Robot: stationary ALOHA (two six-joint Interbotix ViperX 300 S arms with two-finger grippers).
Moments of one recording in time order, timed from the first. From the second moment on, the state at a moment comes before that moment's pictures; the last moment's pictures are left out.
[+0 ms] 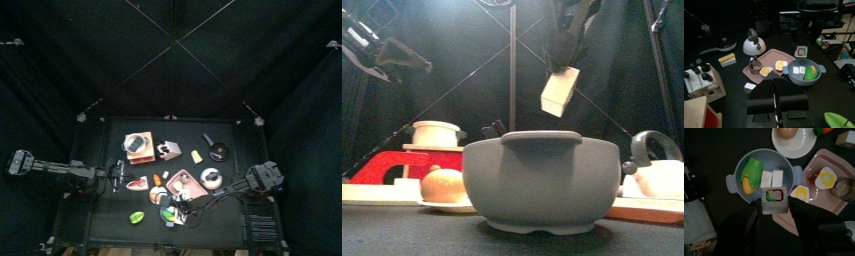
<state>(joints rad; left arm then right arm) -0.03 -0.75 1.22 0.09 -0.30 0.00 0.31 0.13 0.13 -0.20 0.97 0.64</state>
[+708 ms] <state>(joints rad) -0.03 -0.79 1.24 0.08 -0.30 0.00 -0.04 0.12 0.29 -0.22 0.76 0.62</state>
